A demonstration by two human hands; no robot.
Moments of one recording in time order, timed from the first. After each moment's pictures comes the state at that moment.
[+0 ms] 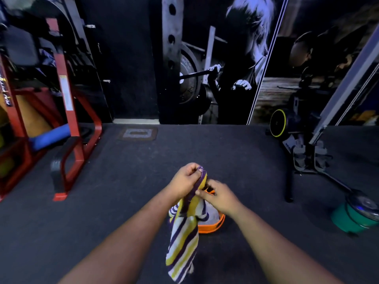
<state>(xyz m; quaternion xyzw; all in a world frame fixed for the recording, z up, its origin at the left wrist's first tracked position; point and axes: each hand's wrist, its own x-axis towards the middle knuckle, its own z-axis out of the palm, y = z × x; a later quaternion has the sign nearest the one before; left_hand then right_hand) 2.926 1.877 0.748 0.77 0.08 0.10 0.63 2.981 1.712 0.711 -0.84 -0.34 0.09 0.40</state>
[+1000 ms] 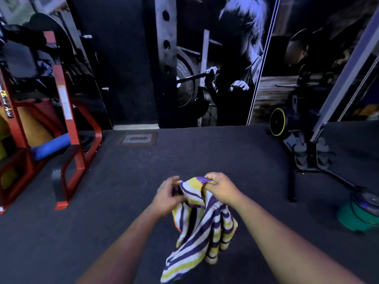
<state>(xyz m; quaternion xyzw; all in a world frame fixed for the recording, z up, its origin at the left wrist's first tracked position) 2.911 1.906 0.687 0.84 0.16 0.07 0.51 3.027 1.699 0.727 -0.82 -0.32 0.12 0.45</state>
